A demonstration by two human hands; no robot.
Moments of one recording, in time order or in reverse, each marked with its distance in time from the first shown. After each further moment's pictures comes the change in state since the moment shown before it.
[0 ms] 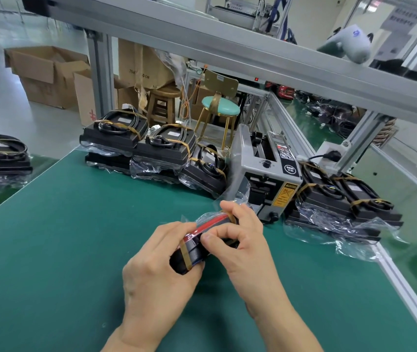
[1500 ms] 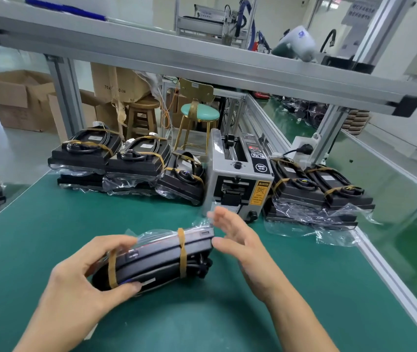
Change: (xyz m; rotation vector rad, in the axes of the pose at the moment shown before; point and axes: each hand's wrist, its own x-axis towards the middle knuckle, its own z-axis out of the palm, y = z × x) left_hand 0.022 -0.039 -0.056 -0.082 -0.285 -0.068; right_hand 0.023 0.056 -0.040 0.362 -0.199 0.033
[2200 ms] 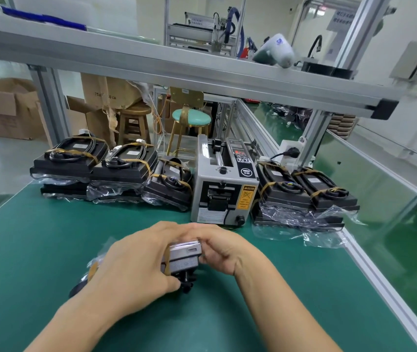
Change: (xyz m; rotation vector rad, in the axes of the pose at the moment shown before) left_hand 0.047 0.067 0.051 0.474 -0.377 0.173; right_hand 0.051 -0.005 0.006 0.181 -0.166 0.481
